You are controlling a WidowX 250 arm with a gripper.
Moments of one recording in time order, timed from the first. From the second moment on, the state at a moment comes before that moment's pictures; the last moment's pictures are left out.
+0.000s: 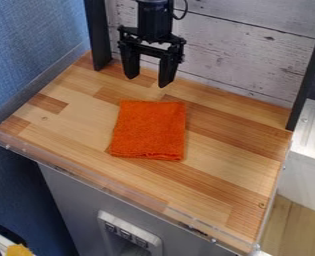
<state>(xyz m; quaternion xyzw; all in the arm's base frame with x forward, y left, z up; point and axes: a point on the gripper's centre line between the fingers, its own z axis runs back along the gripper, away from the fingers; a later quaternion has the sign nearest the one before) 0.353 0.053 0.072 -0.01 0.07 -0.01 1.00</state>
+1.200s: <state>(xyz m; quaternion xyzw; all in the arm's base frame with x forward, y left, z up) 0.340 0.028 0.064 0.01 -0.04 0.16 0.99</state>
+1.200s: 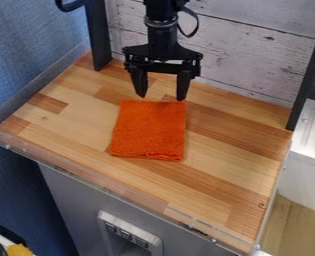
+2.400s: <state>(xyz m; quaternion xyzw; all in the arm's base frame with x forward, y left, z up) 0.307 0.020 0.056 0.01 0.01 0.19 0.98</state>
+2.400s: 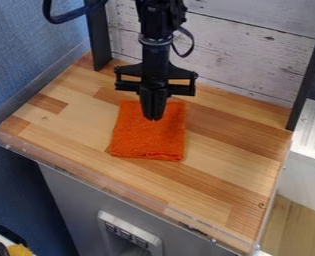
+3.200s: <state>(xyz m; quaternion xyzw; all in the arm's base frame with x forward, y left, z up) 0.303 0.023 0.033 -0.01 0.01 0.20 0.98</state>
